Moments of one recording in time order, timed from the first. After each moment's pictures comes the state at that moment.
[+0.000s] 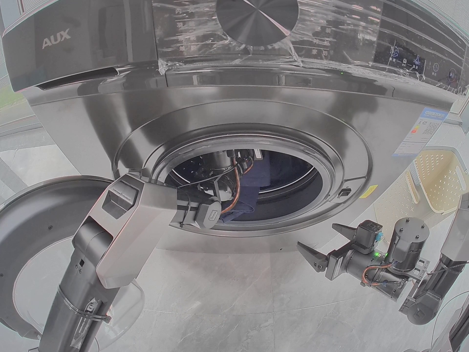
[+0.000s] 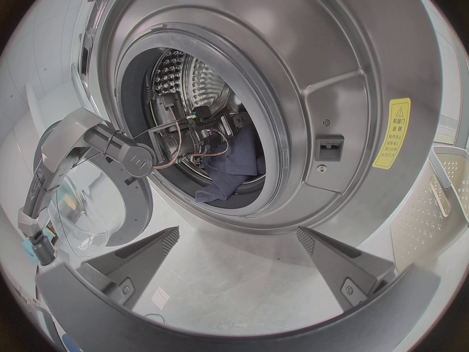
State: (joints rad) left arm -0.57 2.60 -1.95 -0.86 0.22 -0.20; right arm 0.59 1.92 -0.22 -1.54 -0.06 0.10
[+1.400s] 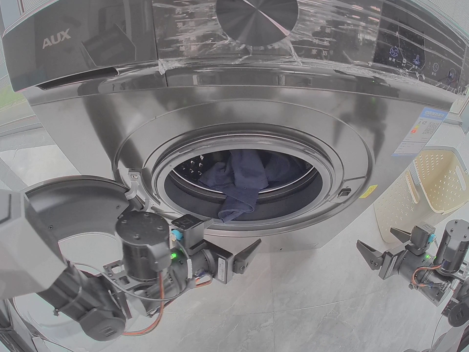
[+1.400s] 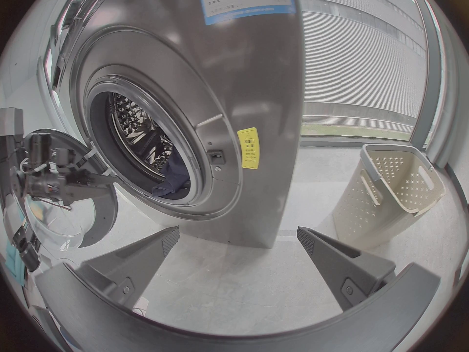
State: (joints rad) left arm -0.77 1.89 -0.51 -1.19 0.12 -0.09; right arm 0.43 1.57 -0.02 -1.32 -0.19 0.10
